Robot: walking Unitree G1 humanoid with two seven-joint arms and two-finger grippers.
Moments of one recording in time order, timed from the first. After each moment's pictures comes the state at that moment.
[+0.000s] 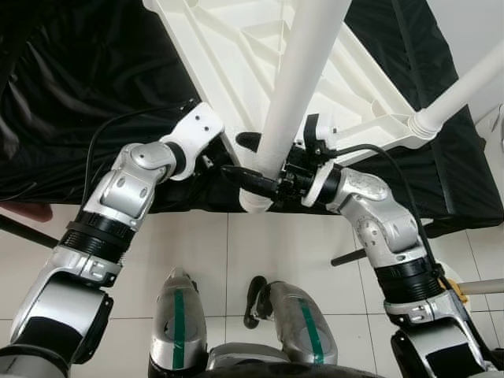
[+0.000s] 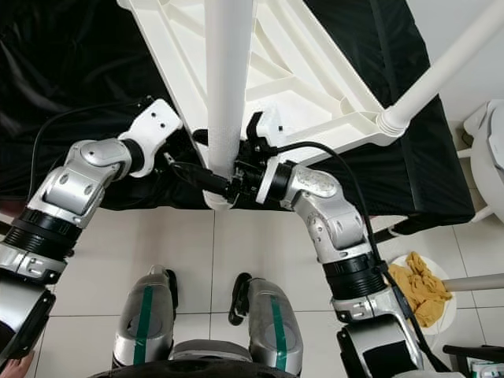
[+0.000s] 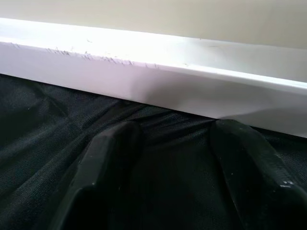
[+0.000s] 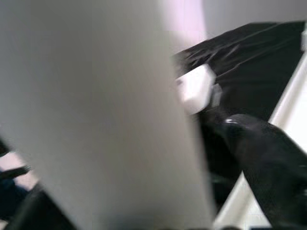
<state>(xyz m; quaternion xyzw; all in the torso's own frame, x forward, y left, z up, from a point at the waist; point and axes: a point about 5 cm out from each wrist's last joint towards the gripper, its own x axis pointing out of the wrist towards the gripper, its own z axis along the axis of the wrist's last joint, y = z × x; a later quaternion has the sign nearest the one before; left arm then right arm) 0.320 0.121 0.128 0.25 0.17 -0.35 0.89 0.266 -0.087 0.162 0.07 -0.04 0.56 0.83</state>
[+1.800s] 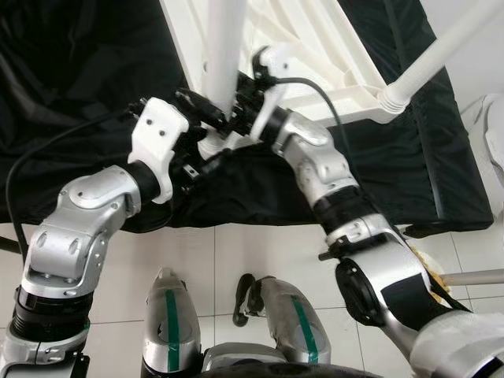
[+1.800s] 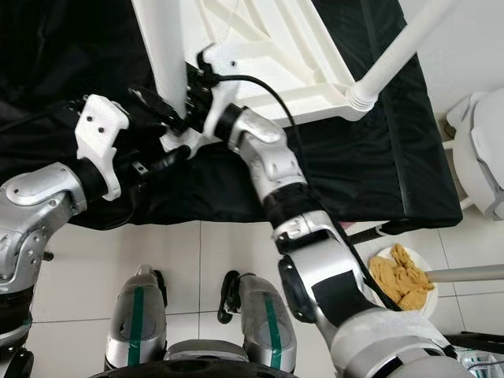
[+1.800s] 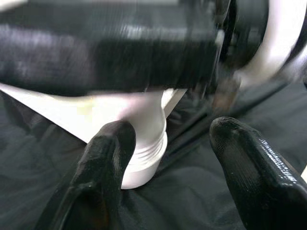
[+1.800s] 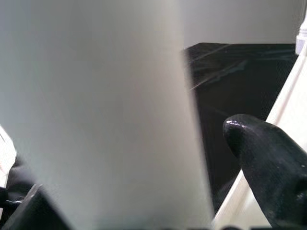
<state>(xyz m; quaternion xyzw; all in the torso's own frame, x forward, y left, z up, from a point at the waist) 0.243 0.136 0.182 0.07 0.08 -0.39 0.92 0.336 0.005 0.178 0.09 -0.08 0.51 0.85</state>
